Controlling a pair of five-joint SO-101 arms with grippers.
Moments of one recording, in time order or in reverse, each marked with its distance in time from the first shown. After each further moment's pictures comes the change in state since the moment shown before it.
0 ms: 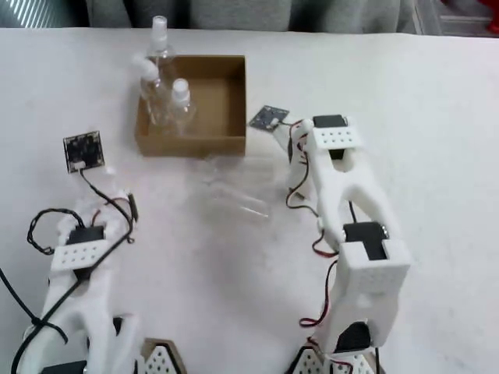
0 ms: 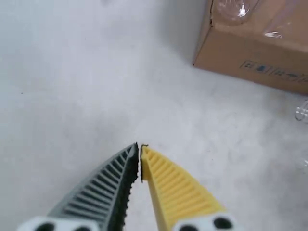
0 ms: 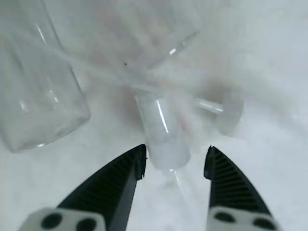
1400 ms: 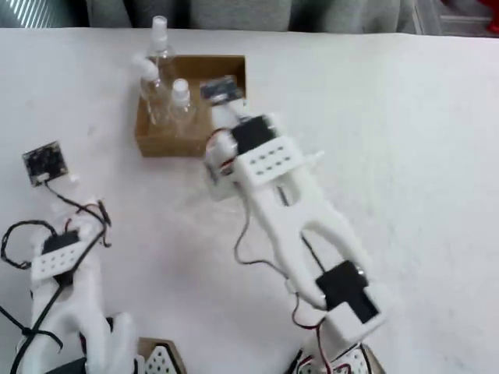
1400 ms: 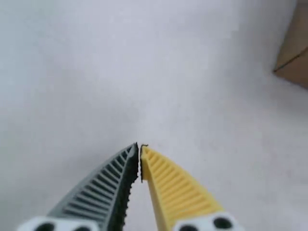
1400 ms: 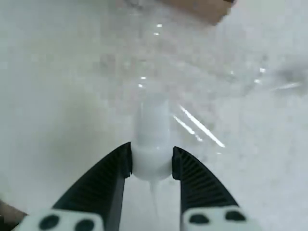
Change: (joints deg) left arm -13.3 0.0 0.0 3.3 0.0; right arm -28.6 -15.7 -7.0 13.7 -59.4
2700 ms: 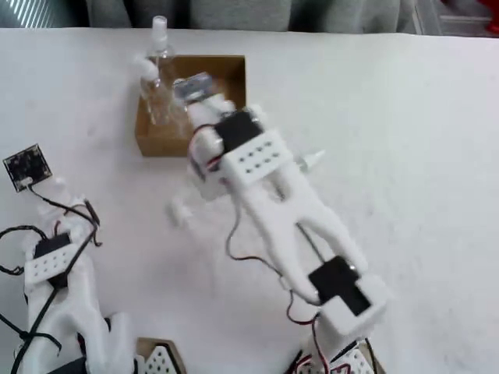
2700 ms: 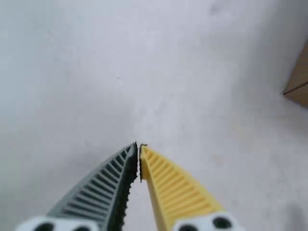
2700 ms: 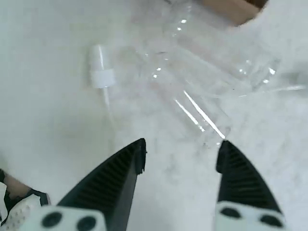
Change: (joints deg) left arm -1.1 0.0 0.0 -3.1 0.1; right arm 3.7 -1.0 -8.4 9.2 6.6
